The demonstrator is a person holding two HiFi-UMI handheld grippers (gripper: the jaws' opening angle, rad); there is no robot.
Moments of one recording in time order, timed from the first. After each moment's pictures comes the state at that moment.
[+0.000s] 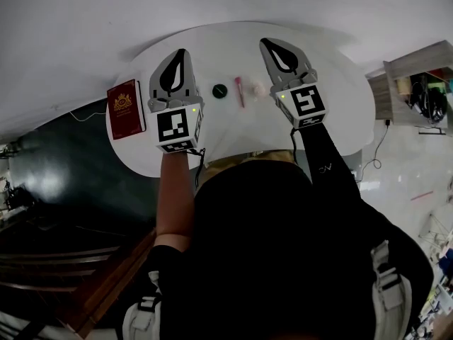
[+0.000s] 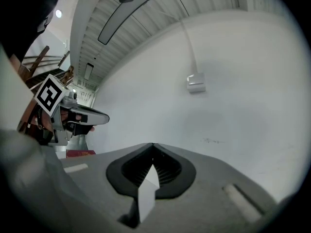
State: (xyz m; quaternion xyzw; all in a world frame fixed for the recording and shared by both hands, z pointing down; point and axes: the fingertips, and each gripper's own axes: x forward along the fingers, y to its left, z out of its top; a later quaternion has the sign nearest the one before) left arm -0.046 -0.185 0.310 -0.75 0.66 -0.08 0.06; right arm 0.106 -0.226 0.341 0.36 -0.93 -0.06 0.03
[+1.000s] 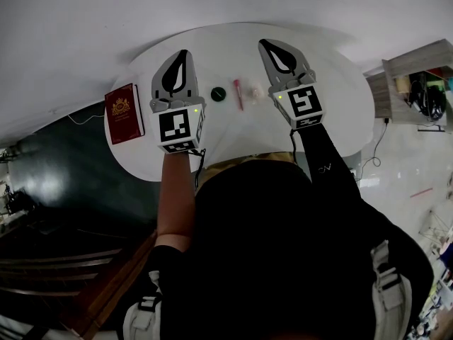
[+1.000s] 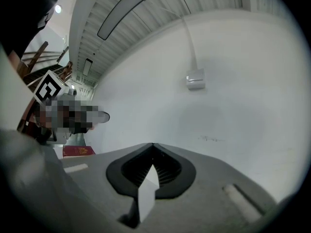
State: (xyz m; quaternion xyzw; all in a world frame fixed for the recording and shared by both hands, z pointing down) left arm -0.041 -0.201 0.318 -0.75 0.65 -0.08 0.05; right arm 0.103 -0.238 0.346 0.37 -0.93 -0.06 0.04
